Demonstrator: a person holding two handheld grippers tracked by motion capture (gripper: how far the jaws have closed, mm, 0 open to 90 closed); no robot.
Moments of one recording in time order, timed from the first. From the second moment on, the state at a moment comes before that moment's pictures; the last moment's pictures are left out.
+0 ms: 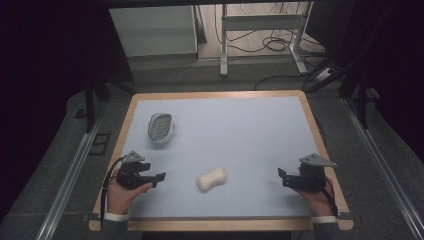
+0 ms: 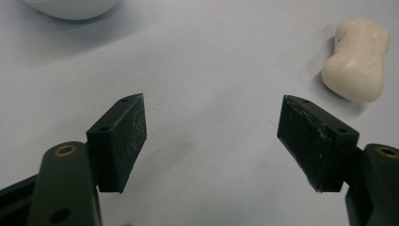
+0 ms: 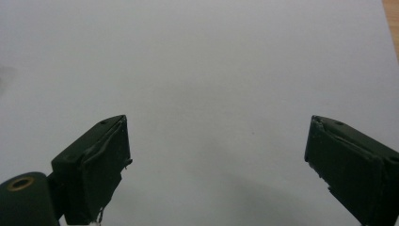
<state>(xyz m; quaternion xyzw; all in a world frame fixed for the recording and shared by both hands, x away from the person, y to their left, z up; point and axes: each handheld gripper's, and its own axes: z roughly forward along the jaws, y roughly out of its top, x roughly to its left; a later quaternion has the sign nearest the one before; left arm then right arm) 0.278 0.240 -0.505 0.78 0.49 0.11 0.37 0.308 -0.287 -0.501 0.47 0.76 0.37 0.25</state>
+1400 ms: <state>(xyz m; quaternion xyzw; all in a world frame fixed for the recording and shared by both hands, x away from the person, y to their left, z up) 0.271 0.222 -0.492 0.79 0.47 0.12 0.37 0.305 -0.306 -0.500 0.48 0.75 0.36 0.27</state>
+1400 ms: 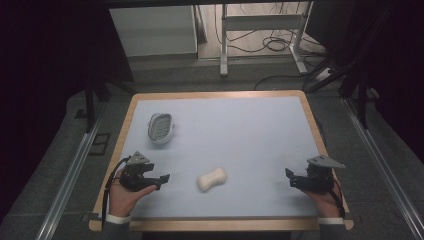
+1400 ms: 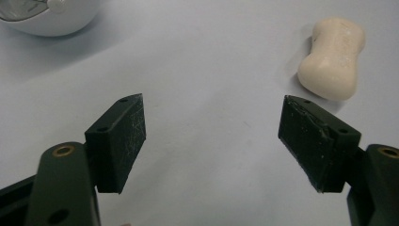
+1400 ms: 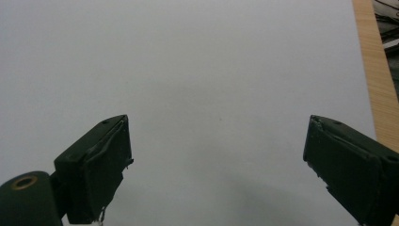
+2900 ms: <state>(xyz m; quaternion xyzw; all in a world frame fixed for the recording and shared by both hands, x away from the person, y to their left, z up) 0.288 0.167 -0.461 0.85 0.39 0.10 0.35 0.304 -0.314 -0.499 0.50 0.75 0.35 0.27</state>
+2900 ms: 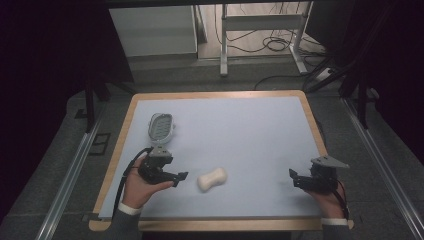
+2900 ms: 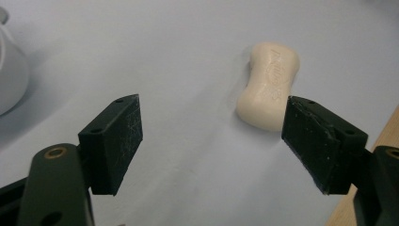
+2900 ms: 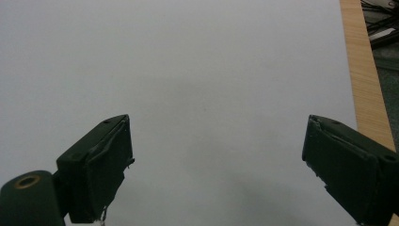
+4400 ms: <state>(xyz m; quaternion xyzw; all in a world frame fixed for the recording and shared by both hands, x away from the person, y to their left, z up) 0.312 0.089 -0.484 0.90 0.32 0.05 0.29 0.306 -0.317 -0.503 0.50 0.75 0.34 0.26</state>
